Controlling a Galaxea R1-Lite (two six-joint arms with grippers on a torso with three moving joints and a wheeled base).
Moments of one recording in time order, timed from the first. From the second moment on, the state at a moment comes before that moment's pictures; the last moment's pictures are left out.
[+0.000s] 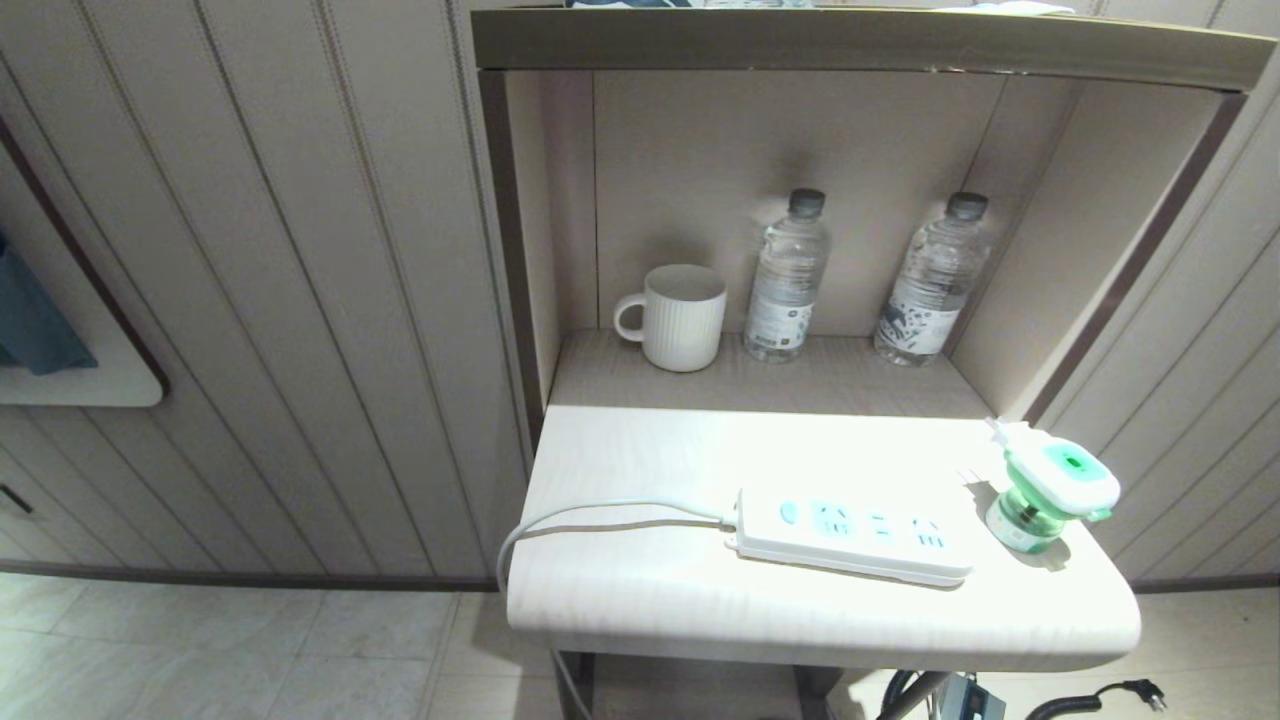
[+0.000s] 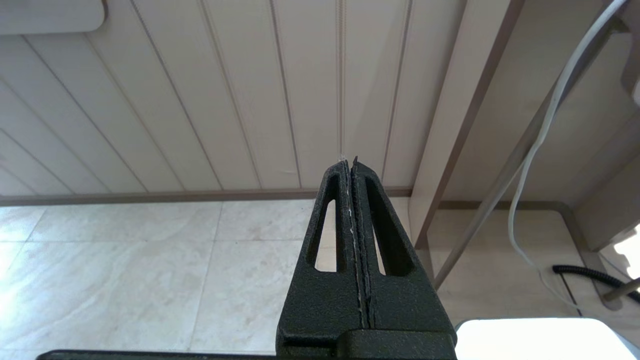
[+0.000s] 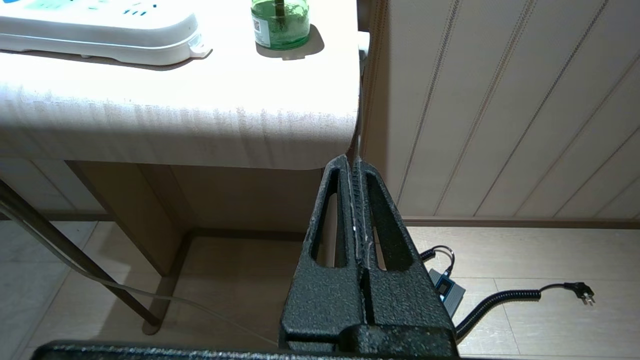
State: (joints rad) left arm 0.00 0.00 -0.08 0.20 -0.03 0.07; right arm 0.00 0.00 0.00 0.00 -0.02 0.04
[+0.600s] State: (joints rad) left arm 0.00 0.00 -0.08 0.21 -0.03 0.07; right arm 0.00 0.00 0.00 0.00 -0.03 0.01
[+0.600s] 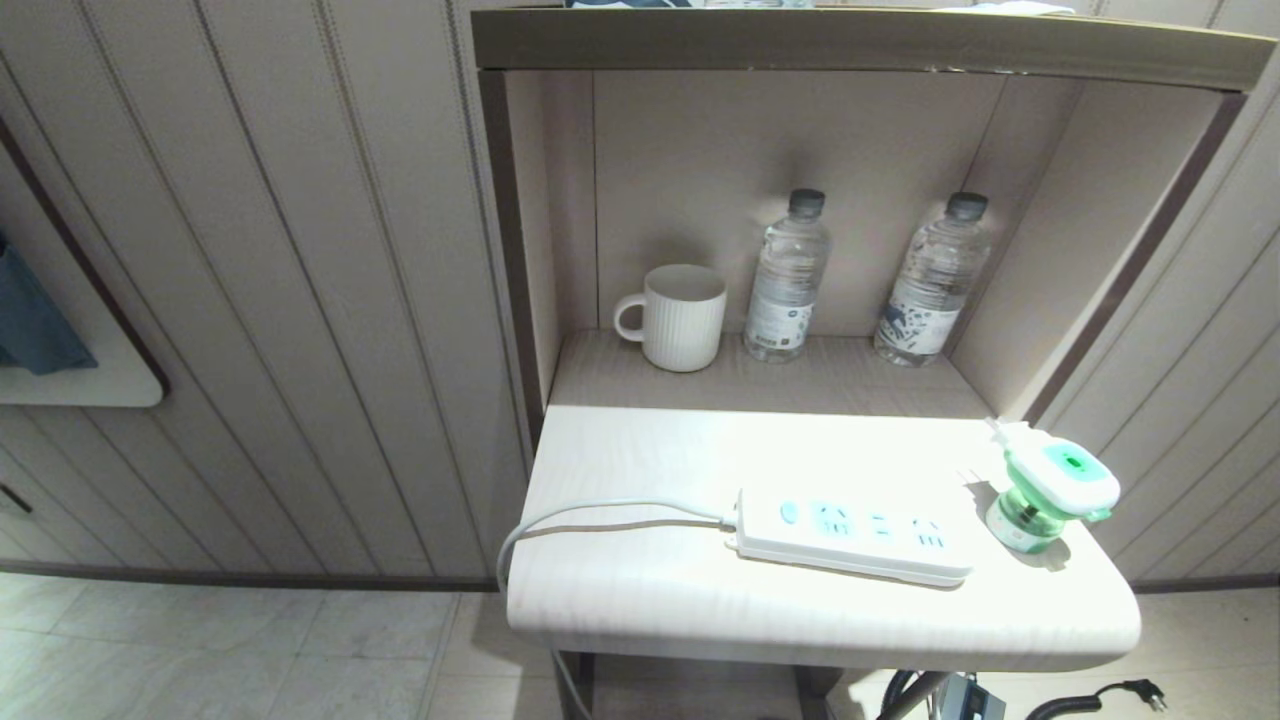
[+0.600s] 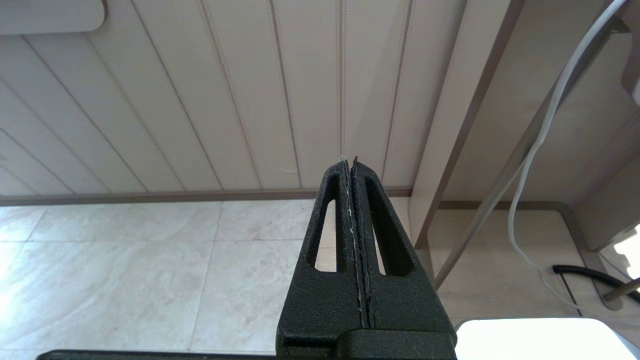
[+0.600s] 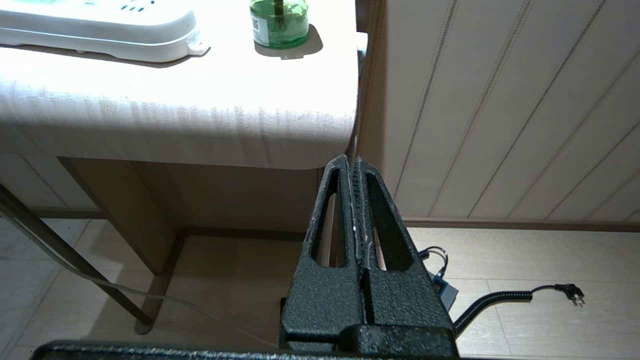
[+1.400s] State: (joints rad) left arm 0.00 0.00 -0.08 0.21 -0.03 0.07; right arm -0.03 0.28 -0.55 0.28 -0.02 0.01
